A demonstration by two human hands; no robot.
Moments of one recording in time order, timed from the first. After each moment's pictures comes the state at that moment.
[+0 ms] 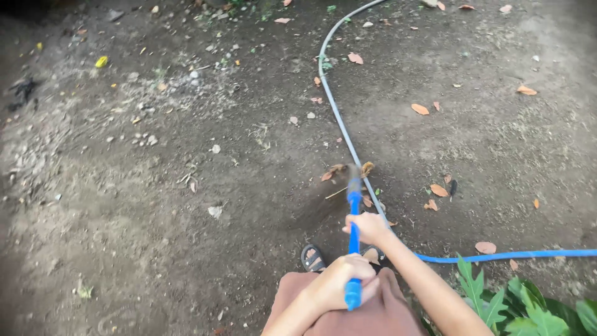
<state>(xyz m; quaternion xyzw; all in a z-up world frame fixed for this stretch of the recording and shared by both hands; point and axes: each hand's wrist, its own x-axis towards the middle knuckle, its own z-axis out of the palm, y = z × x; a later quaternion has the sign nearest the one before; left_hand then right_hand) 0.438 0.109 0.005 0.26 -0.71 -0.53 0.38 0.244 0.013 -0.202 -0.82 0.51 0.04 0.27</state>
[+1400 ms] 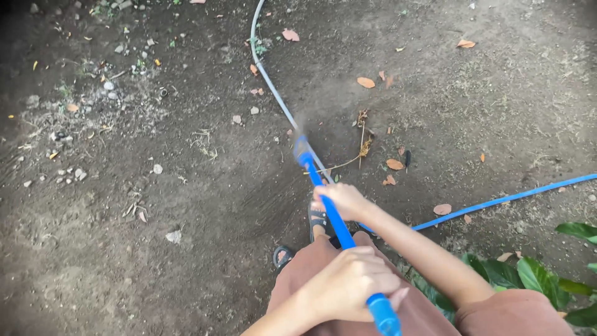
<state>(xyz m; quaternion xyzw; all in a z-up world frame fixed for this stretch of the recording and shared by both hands) 0.315 -0.051 0.076 0.14 -0.80 -0.48 0.33 0.158 -0.128 -0.115 -0.77 0.52 -0.13 0.35</state>
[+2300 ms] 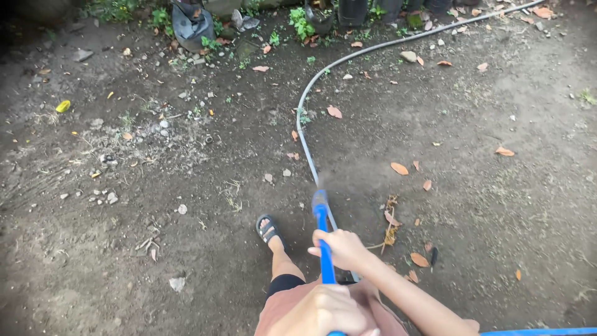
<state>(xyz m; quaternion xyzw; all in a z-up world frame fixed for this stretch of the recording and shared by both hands) 0.377 -0.217 0.174 0.37 -0.76 -0.36 0.40 0.212 -0.300 -0.084 -0.81 0.48 -0.06 0.34</state>
